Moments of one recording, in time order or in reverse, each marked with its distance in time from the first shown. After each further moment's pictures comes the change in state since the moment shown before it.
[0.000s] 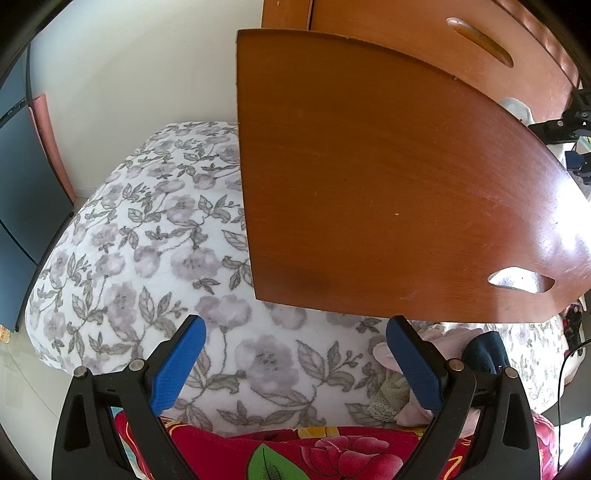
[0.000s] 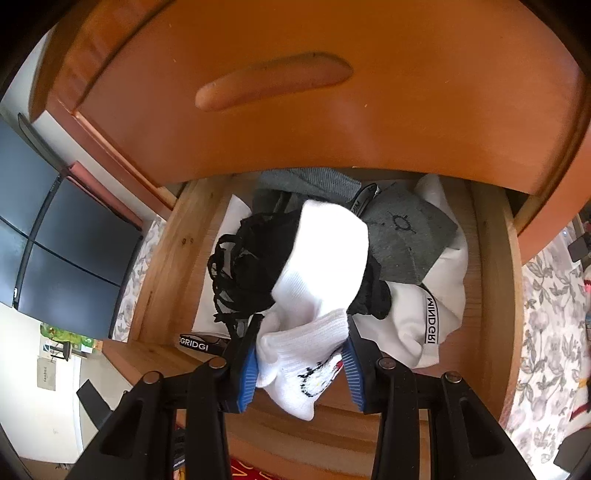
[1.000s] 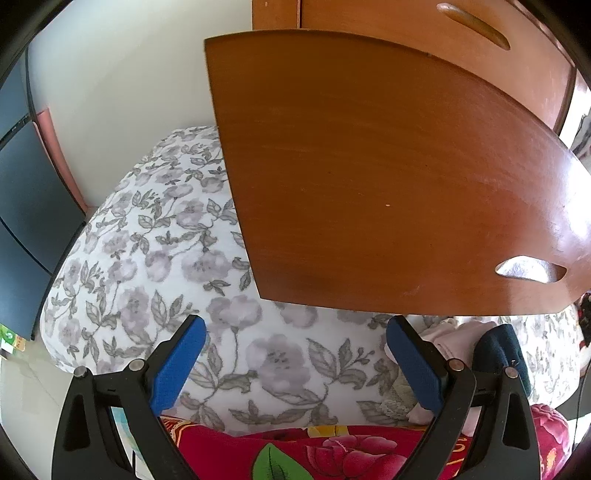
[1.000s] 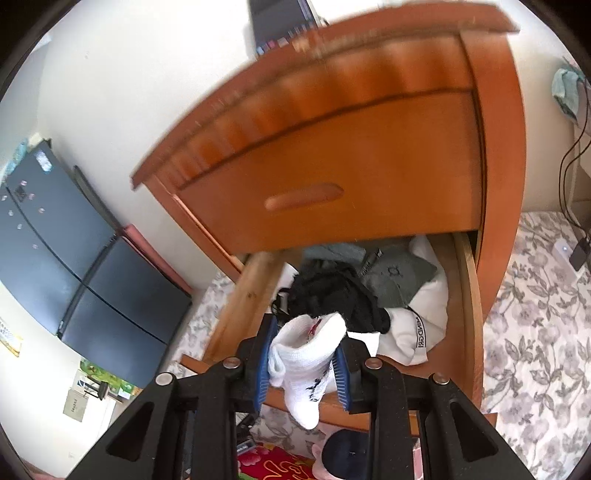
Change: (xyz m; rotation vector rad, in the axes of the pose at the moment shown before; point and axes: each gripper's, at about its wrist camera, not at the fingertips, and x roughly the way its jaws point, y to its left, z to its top) left arm 0.003 -0.012 -0.001 0.050 0.005 0.074; right arm -0.120 -0.013 -0.051 0.024 -0.346 0.204
